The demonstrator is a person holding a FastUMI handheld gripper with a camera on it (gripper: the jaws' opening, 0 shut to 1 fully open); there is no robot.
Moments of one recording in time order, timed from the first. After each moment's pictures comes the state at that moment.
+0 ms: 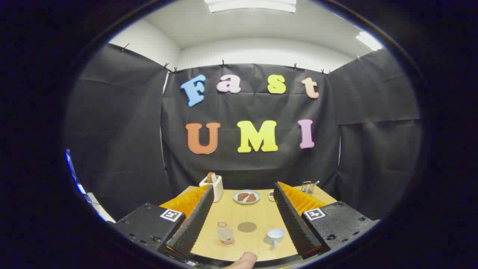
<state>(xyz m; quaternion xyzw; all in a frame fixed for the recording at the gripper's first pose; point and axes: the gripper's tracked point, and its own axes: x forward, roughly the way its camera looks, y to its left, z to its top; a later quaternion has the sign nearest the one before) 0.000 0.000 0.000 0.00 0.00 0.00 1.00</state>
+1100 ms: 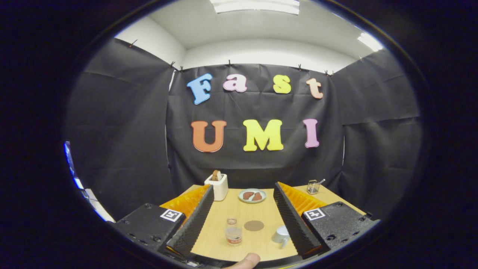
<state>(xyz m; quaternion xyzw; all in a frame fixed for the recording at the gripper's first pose) 0.007 0.032 -0.049 0.00 0.00 0.00 1.00</state>
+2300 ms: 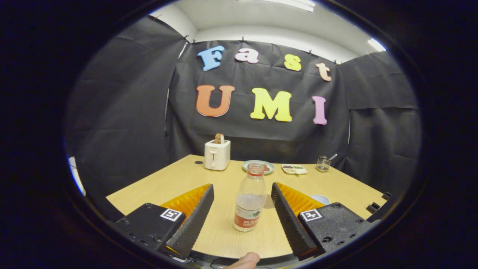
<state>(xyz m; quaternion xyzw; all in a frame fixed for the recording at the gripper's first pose) 0.079 0.081 -0.268 -0.05 0.04 -0.02 1.00</state>
